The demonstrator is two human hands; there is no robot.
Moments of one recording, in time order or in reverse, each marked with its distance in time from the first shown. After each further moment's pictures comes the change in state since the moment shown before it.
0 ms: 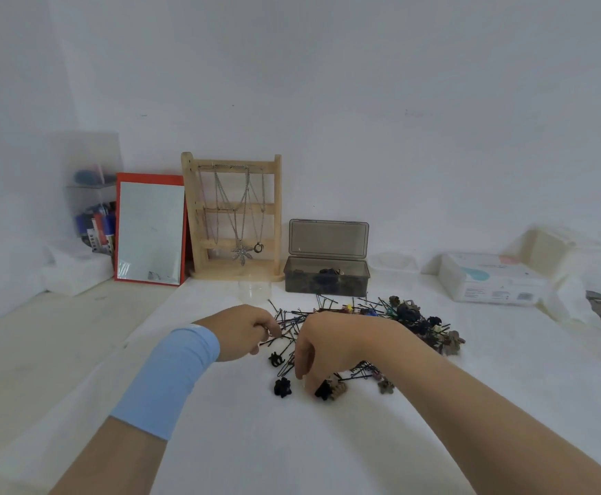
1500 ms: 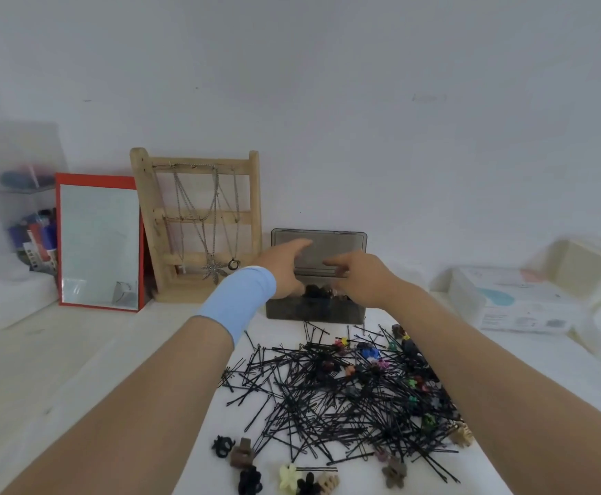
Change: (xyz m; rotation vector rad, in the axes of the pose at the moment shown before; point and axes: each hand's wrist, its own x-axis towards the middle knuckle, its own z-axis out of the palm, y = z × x) left_hand 0.190 0.055 -0.041 -0.008 0.212 0.149; right_hand 0.077 0.144 -0.085 0.079 0.567 0.271
